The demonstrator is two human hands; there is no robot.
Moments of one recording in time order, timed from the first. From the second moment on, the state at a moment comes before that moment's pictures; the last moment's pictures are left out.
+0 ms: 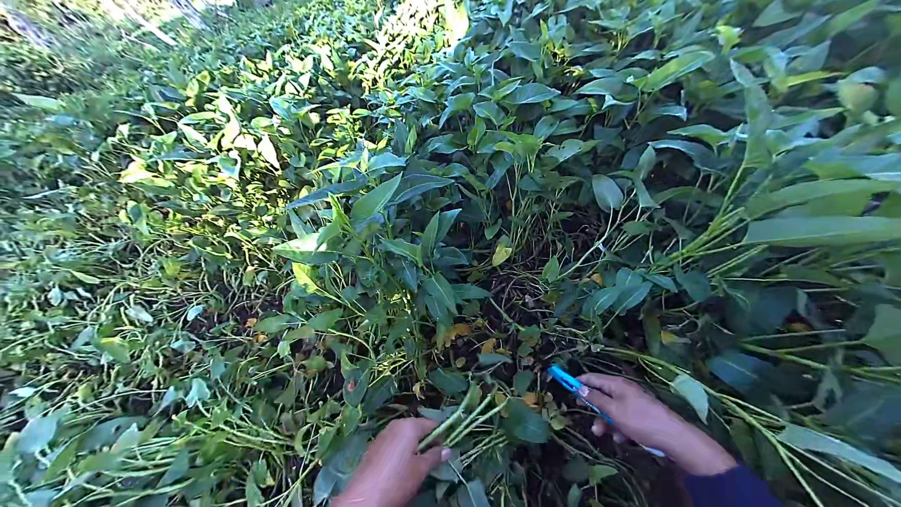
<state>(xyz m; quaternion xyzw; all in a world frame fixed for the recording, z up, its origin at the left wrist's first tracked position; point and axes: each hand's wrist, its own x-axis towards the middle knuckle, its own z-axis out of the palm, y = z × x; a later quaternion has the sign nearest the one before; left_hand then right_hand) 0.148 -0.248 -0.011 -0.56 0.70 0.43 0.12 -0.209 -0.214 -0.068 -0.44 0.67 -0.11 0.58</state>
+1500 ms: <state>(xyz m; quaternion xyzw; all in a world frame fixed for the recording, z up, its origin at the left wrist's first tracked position) 0.231 -0.187 -0.048 -0.65 0.60 0.46 0.09 -0.061 -0.252 -0.056 -0.65 0.60 0.26 0.39</state>
